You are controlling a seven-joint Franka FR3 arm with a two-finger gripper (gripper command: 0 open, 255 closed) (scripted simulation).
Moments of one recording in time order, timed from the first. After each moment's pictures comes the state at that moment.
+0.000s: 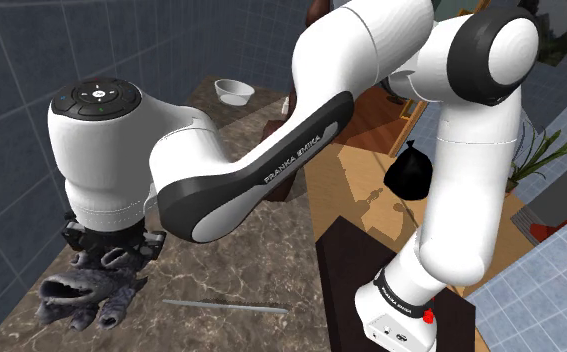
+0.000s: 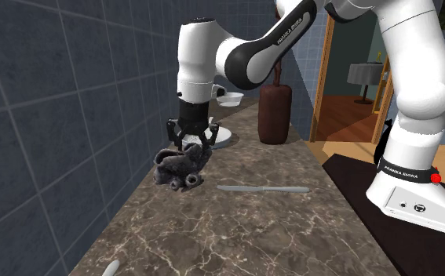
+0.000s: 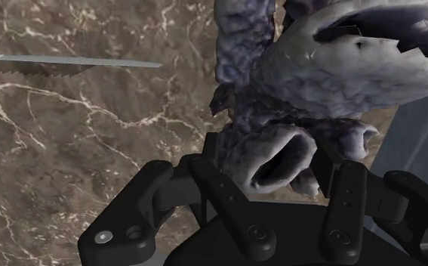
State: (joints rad) arm -0.06 0.45 0.91 -1.97 -0.67 2.27 2.05
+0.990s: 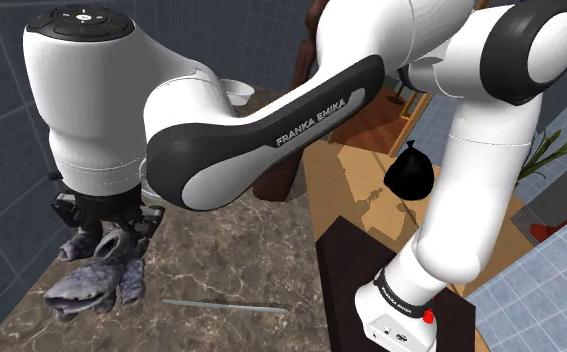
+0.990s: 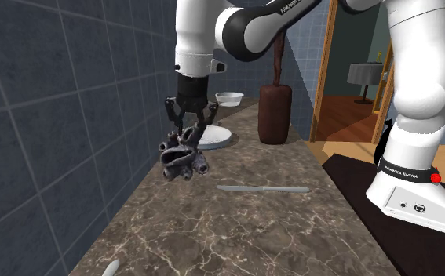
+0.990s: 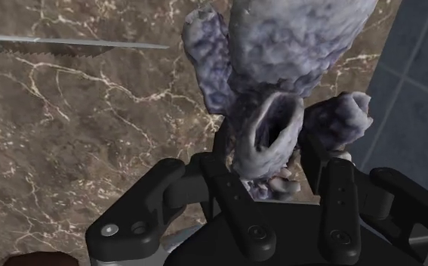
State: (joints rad) arm -0.13 0.36 0.99 -1.92 -0.55 2.16 1.95
